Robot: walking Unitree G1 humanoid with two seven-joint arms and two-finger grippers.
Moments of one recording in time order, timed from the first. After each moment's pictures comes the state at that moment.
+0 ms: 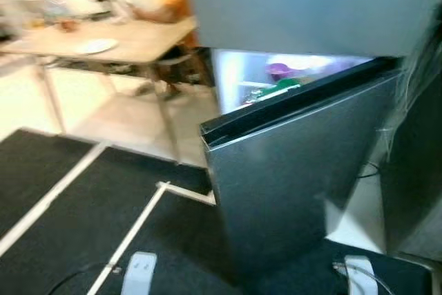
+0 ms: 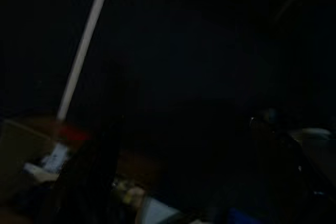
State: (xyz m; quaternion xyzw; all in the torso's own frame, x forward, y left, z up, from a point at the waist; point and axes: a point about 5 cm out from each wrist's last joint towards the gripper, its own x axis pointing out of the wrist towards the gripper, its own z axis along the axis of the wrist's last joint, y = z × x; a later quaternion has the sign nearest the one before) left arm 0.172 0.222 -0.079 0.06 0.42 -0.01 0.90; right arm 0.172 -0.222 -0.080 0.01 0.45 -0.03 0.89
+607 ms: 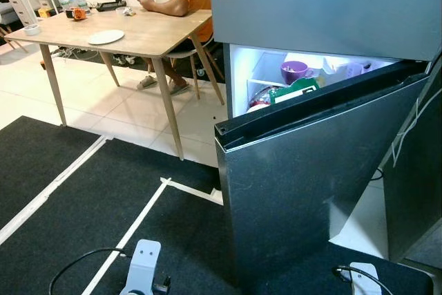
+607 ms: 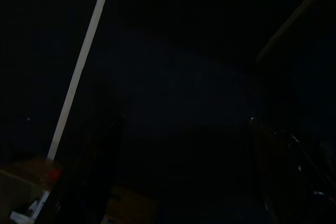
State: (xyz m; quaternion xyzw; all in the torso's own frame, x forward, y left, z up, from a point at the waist) left arm 0.204 0.217 -0.061 0.07 0.37 -0.03 0.93; right arm 0.167 -0.224 -0.082 0.01 0.45 -0.04 0.89
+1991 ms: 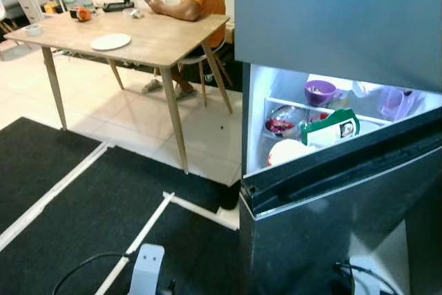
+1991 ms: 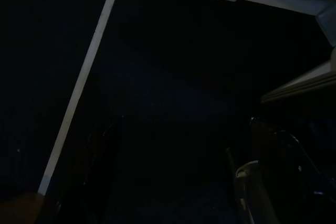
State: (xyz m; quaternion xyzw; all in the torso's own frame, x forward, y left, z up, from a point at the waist) left arm 0.191 0.206 -0.067 0.05 0.36 -0.04 0.93; right arm 0.177 -0.212 -0.062 0.04 0.32 0.13 0.94
